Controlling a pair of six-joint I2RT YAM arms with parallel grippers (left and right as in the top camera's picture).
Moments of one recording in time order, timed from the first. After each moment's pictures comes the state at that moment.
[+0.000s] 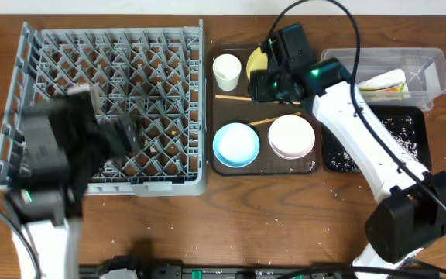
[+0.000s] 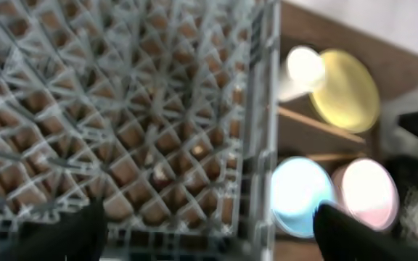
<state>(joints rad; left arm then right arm) 0.13 1.08 1.29 -1.04 0.26 -0.21 0.45 1.84 1.67 -0.80 -0.14 0.37</state>
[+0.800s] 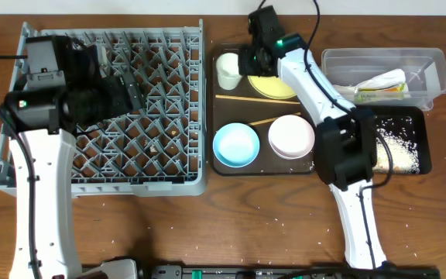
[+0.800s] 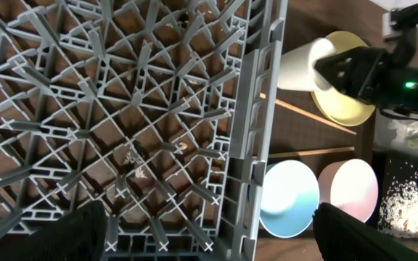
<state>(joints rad) 0.13 1.44 1.54 -1.14 0.33 -0.22 0.39 2.48 2.18 -0.76 -0.12 0.44</state>
